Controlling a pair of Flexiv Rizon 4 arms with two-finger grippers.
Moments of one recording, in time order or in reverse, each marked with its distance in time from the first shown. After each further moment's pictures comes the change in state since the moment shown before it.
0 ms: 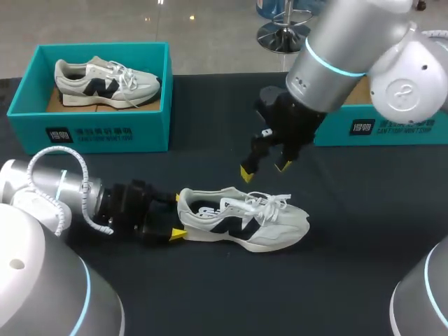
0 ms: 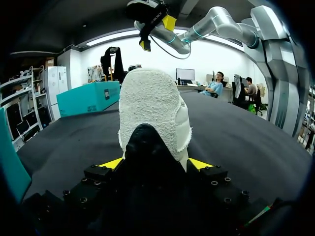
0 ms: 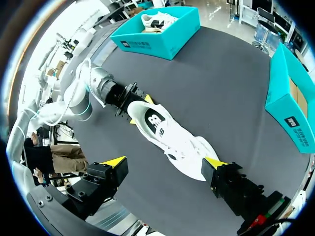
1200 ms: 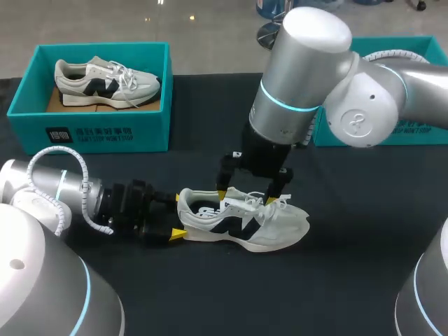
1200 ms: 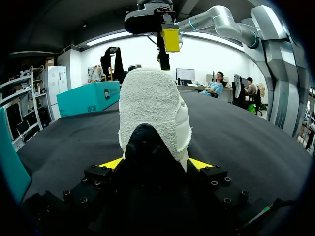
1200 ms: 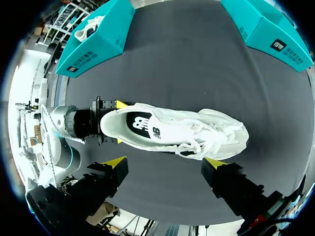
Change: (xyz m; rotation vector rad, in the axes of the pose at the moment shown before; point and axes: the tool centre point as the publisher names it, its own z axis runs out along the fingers) left arm 0.000 0.000 0.000 0.000 0.000 0.000; right arm 0.025 -0.004 0.070 0.047 -0.085 0.570
